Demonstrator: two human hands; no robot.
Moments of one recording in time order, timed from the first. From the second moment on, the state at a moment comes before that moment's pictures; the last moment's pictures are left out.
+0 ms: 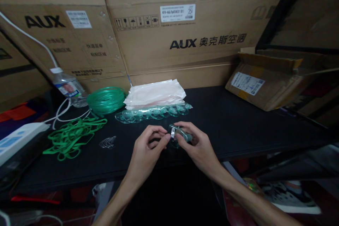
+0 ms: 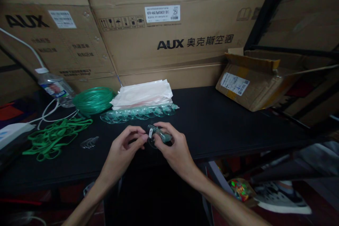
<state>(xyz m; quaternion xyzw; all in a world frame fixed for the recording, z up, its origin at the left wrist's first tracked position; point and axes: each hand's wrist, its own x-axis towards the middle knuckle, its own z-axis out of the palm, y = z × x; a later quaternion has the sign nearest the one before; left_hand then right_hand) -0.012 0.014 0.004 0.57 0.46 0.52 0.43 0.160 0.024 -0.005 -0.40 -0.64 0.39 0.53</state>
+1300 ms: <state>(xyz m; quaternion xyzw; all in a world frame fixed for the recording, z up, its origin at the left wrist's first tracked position) -0.013 0.011 0.000 0.77 0.41 0.48 0.12 0.162 0.021 0.001 -0.43 -0.64 0.39 0.50</state>
